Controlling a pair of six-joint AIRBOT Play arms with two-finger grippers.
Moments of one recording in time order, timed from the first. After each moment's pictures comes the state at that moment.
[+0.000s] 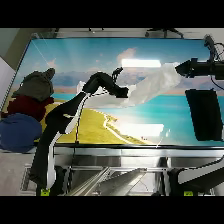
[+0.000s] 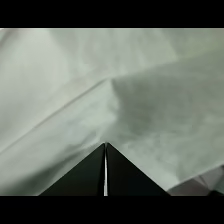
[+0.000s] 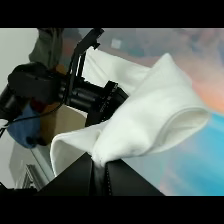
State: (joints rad) left arm -0.47 -2.24 2.06 -2.35 1.13 1.76; right arm -0.36 -1.76 1.77 -0.40 1.59 1.07
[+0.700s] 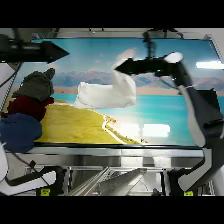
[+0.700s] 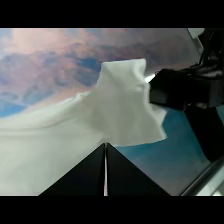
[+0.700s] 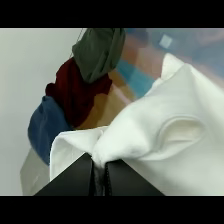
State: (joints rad) left arm 0.12 -1.32 1.70 -2.45 1.34 1.87; right arm 0.28 -1.83 1.77 -0.31 1.06 1.09
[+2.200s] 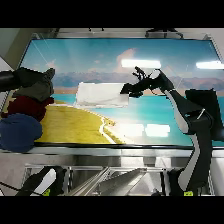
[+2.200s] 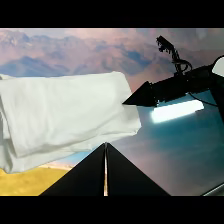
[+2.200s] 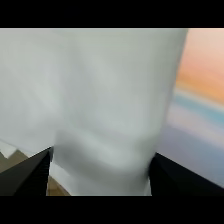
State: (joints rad) left arm 0.36 -0.99 1.31 -2.45 1.36 2.00; right arm 0.23 -2.09 1.77 -0.77 1.14 1.37
